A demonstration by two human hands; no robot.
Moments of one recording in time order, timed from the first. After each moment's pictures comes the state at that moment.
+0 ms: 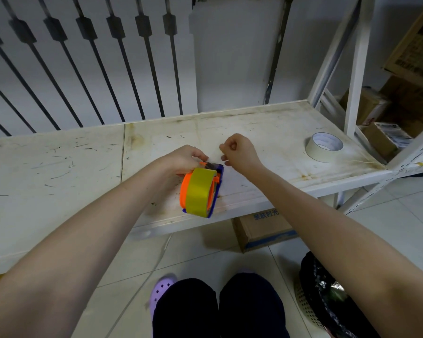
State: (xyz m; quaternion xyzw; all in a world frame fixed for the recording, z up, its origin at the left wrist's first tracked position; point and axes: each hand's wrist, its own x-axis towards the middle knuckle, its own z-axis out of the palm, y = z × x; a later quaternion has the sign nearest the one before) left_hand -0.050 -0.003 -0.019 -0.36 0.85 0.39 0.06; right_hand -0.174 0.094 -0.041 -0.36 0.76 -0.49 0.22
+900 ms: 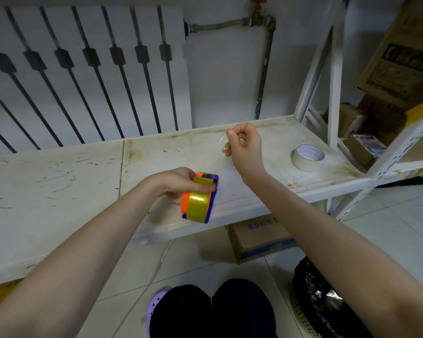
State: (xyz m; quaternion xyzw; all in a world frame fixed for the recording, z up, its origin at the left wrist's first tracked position) left_hand -0.030 0.032 0.003 -0.37 0.82 0.41 0.15; right_hand -0.161 0.129 0.010 -0.34 0.64 -0.68 0.12
